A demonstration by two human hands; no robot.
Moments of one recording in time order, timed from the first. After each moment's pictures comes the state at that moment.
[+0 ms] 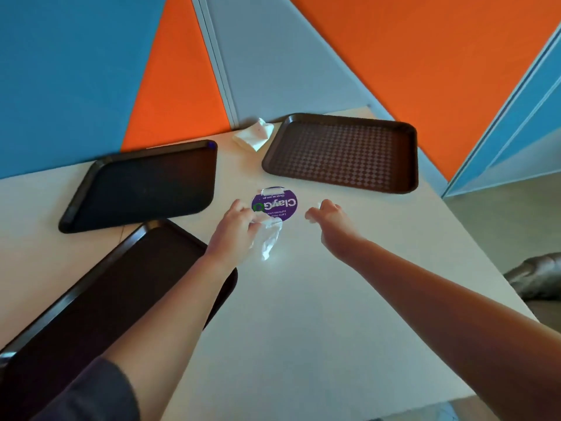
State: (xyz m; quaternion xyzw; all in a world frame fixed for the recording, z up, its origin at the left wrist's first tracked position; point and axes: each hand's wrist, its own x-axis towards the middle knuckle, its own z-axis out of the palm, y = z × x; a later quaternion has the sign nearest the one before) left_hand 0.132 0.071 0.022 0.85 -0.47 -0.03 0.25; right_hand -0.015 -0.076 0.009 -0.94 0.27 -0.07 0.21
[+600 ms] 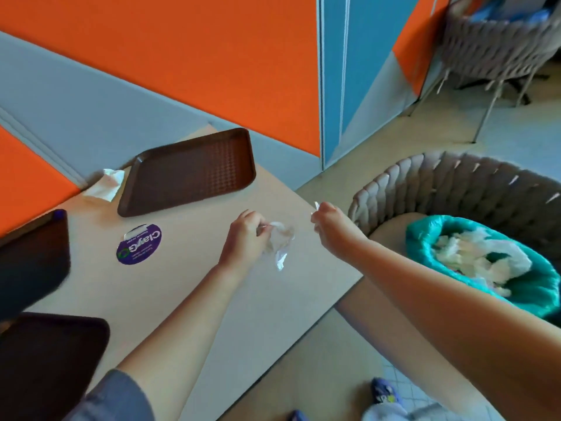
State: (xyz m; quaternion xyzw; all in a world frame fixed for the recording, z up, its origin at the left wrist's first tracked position) left_hand -0.119 -0.055 0.026 0.72 -0.62 -0.12 0.29; right_hand -0.300 -0.129 0.003 -0.83 0.49 -0.12 0.22
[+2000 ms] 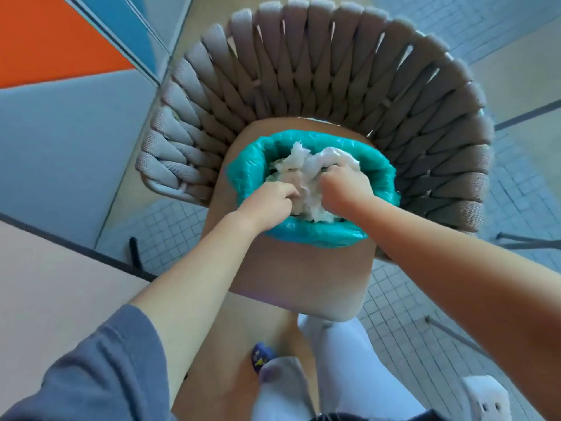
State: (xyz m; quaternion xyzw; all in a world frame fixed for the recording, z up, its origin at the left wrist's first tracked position) left_hand -0.510 -0.232 -0.146 0.51 -0.74 -0.42 -0.12; right_hand -0.667 -0.199 -0.159 -0.65 0.72 0.09 0.25
